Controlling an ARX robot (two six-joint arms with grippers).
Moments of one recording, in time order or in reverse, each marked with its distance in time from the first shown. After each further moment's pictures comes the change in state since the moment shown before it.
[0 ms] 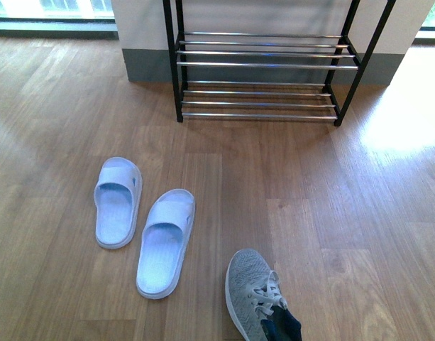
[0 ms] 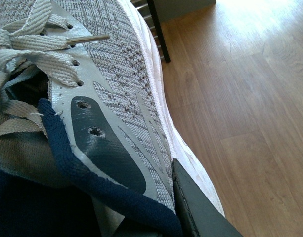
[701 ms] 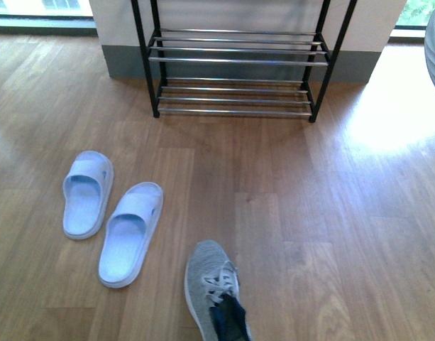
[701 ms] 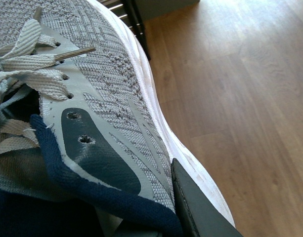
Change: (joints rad) left arm 0.000 0.000 0.000 0.000 0.000 0.000; right arm 0.003 0.001 -0.005 -0.003 -0.007 -0.011
